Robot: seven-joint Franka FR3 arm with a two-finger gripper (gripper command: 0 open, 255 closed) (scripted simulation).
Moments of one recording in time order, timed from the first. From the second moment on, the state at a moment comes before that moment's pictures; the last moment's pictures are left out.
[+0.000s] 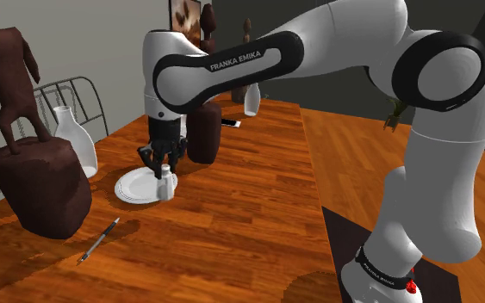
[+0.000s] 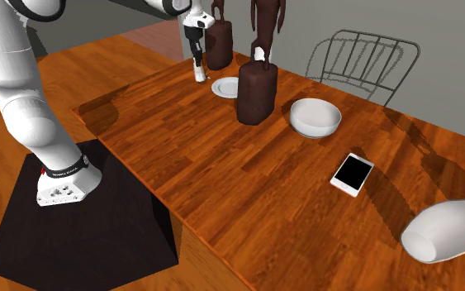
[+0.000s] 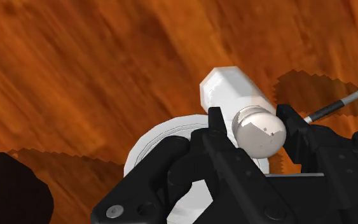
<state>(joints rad) 0.41 0.25 0.04 -1.73 0.06 2.02 0.42</state>
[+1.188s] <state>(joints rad) 0.41 0.30 0.04 -1.82 0.06 2.17 0.41</state>
